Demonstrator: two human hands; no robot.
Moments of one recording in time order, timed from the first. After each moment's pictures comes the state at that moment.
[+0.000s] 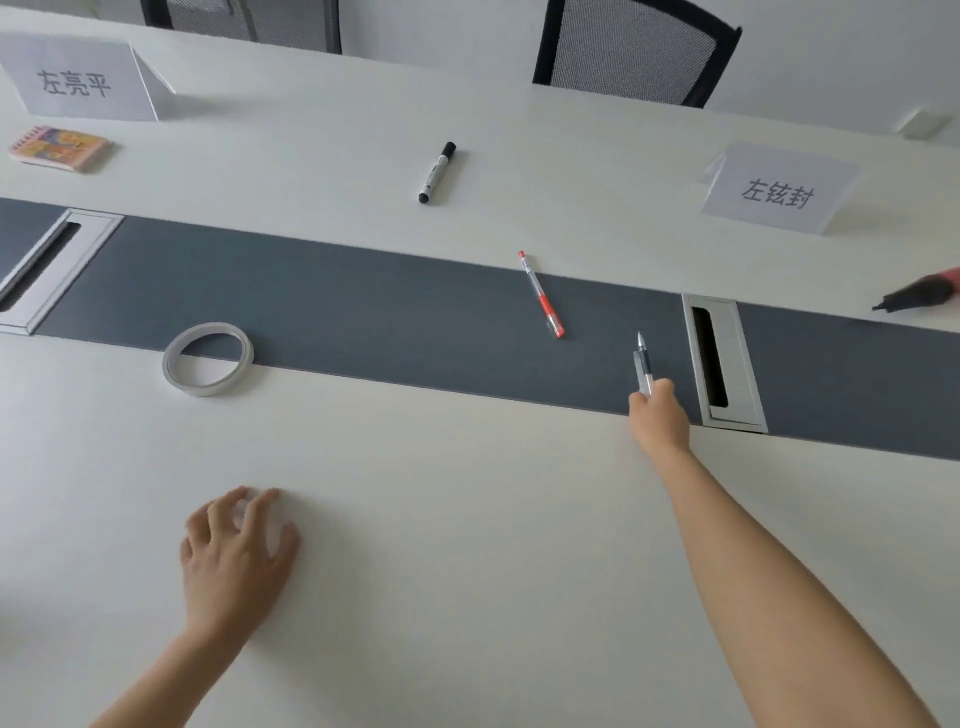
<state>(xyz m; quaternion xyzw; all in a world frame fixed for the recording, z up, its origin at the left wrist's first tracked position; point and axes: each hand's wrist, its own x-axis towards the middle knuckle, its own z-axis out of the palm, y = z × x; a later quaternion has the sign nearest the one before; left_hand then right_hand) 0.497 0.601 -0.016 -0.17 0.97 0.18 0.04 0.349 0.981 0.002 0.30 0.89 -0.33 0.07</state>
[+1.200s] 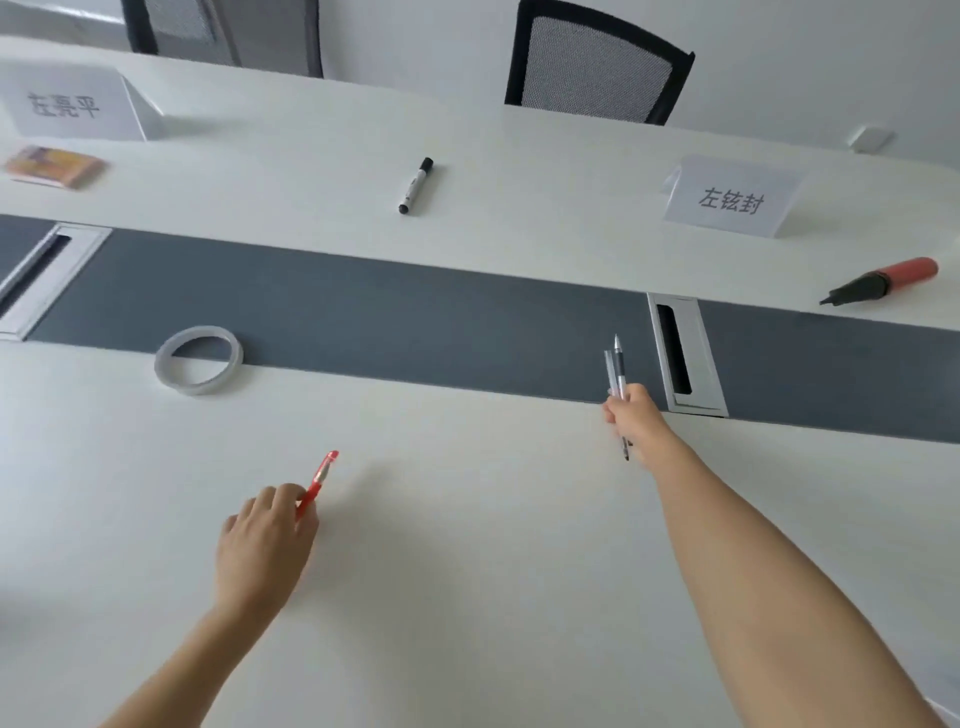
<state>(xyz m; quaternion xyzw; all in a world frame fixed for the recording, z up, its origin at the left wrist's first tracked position) 0.493 0.635 -0.002 -0.13 0.98 0.18 0.02 0.368 0.991 0.008 0.29 0.82 -0.48 0.12</state>
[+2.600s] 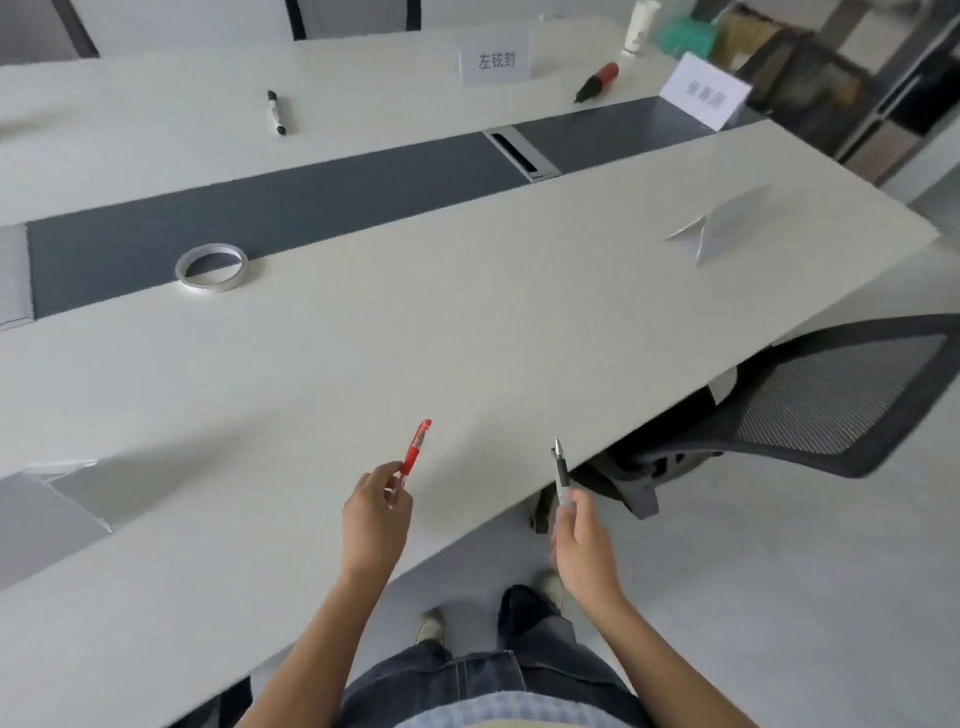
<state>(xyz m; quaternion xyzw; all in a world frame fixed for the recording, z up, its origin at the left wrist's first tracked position) 0.725 0.475 0.024 0.06 0.87 0.45 0.19 0.863 0.623 0.009 0.44 0.78 -0.45 -0.05</state>
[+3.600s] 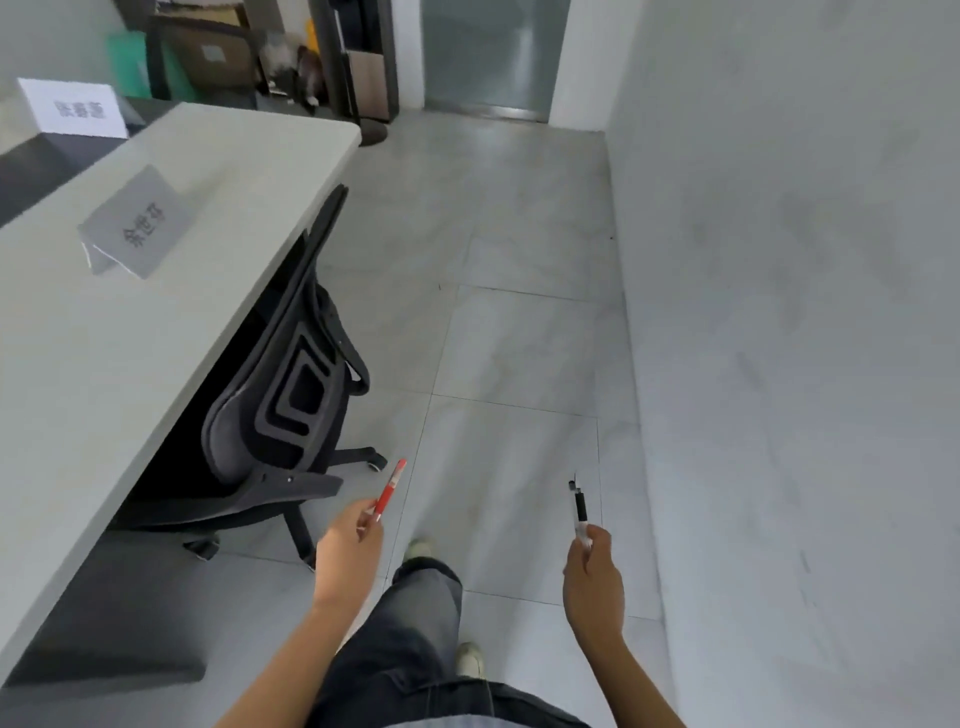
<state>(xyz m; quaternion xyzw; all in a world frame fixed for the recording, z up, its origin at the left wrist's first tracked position) 1.072 0.703 0.017 0.42 0.77 0.31 0.37 1.300 0.680 -0.008 0.79 0.42 -0.35 -0.28</state>
